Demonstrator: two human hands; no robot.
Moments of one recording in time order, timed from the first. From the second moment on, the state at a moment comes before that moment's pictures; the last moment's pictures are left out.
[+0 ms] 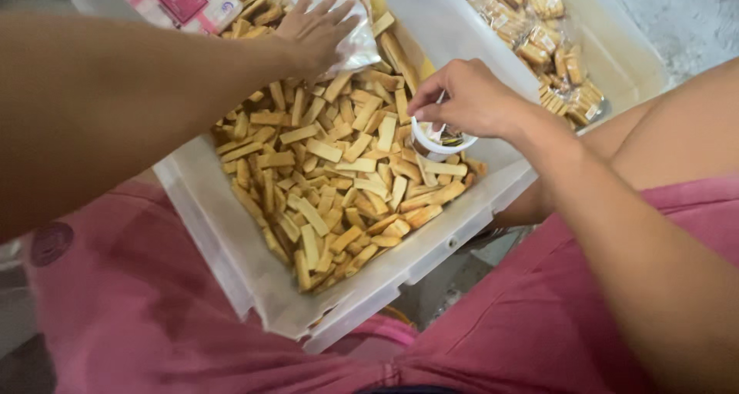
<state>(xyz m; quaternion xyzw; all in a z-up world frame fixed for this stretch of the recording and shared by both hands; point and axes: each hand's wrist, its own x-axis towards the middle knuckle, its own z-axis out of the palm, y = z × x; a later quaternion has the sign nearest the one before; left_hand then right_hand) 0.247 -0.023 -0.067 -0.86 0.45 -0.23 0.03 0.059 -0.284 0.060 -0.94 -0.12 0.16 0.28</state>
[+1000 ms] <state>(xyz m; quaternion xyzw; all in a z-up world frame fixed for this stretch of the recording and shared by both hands) 0.023 -0.002 0.057 -0.71 0.04 0.16 -0.69 0.025 -0.219 0.067 -0.73 0.01 0.24 0.64</state>
